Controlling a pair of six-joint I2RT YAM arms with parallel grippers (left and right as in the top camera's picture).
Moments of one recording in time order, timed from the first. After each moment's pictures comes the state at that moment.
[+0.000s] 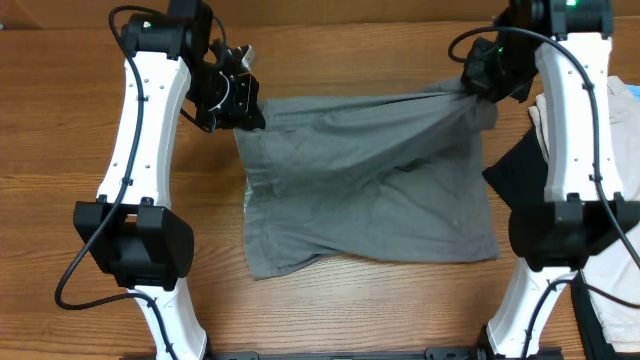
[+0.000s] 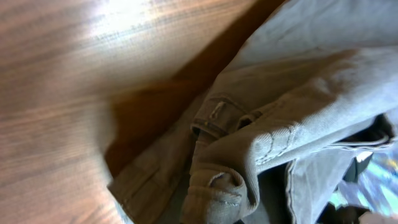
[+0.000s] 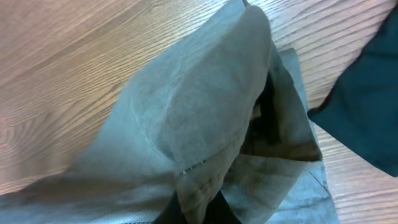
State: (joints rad) left arm -0.08 2.07 2.14 -1.55 0.49 -0.04; right arm 0.00 2.13 2.42 -1.64 -0.16 0.39
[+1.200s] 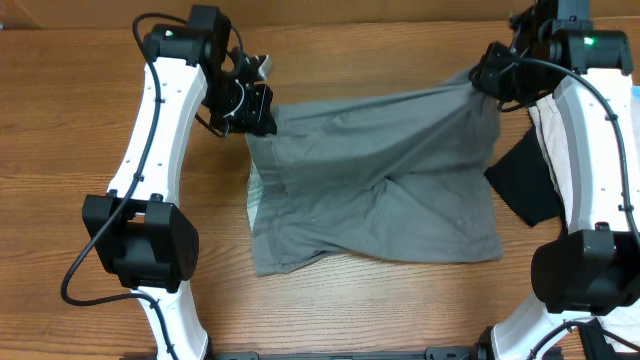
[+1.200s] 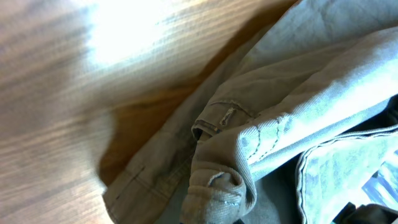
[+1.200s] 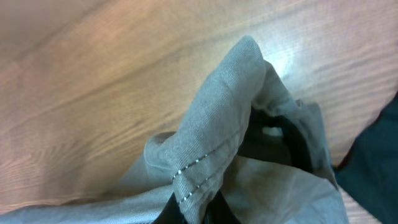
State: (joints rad) left arm -0.12 2.06 2.05 -1.45 0.49 0.01; right arm -0.07 1.88 1.96 -1.18 -0.25 0.33
